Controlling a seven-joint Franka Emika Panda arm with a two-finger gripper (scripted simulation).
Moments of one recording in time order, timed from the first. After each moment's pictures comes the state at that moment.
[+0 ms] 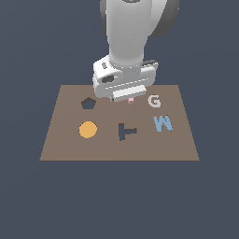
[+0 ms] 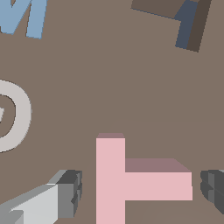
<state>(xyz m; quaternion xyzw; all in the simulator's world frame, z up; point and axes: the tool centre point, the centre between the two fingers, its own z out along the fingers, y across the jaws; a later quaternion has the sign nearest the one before) -0.079 0.017 0.043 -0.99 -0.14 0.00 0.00</state>
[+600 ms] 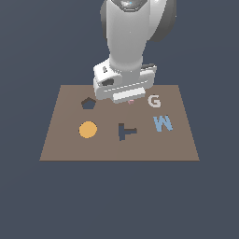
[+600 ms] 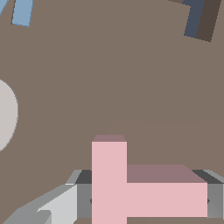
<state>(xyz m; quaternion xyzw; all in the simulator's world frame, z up) -0.080 0.016 0.031 -0.99 -0.14 0.00 0.00</state>
